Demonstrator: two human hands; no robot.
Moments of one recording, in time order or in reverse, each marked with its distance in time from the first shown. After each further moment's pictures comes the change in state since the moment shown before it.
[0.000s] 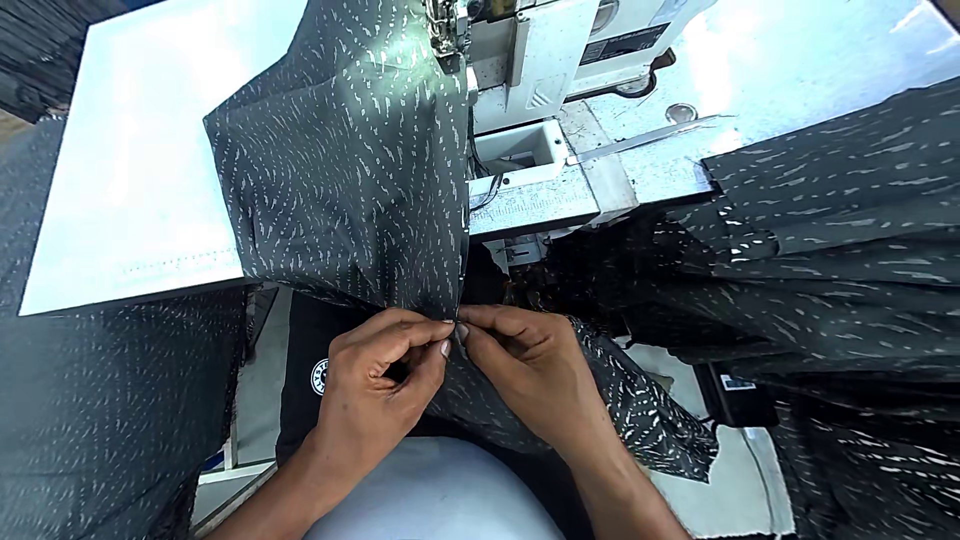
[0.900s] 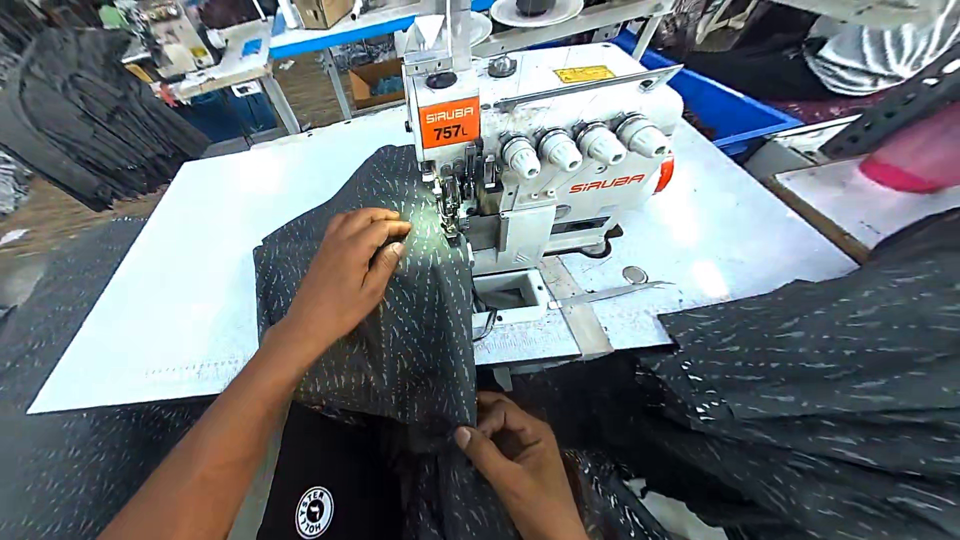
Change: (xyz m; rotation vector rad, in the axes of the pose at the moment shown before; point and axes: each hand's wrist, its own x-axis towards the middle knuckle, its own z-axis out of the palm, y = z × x) left_hand 0.208 -0.009 -0.073 0.646 -0.085 0.277; right_hand 0.031 0.037 0.005 0.281 0.132 -0.029
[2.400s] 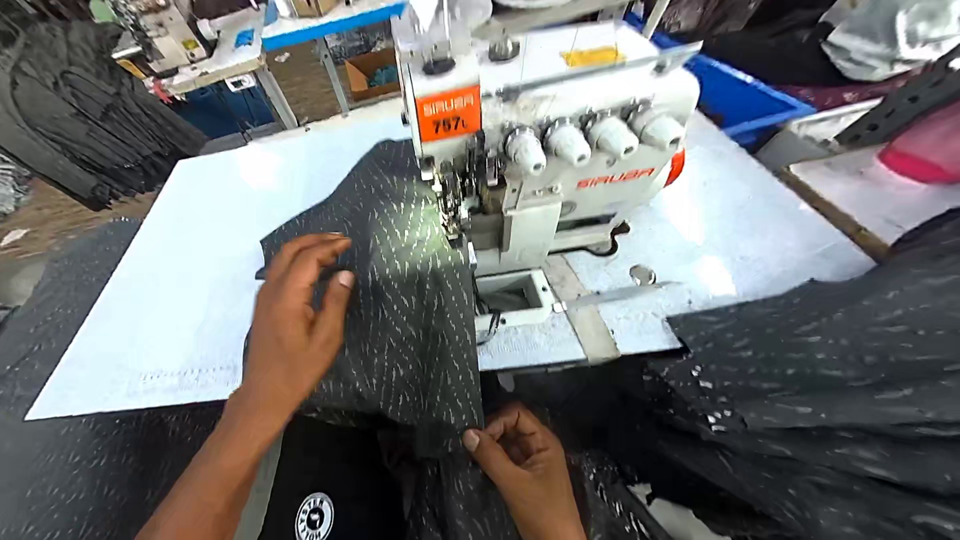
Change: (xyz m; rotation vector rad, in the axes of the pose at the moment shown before) left_hand -0.053 0.001 -0.016 -0.029 0.212 -0.147; right_hand -0.004 0.000 -0.001 0.066 0.077 0.113
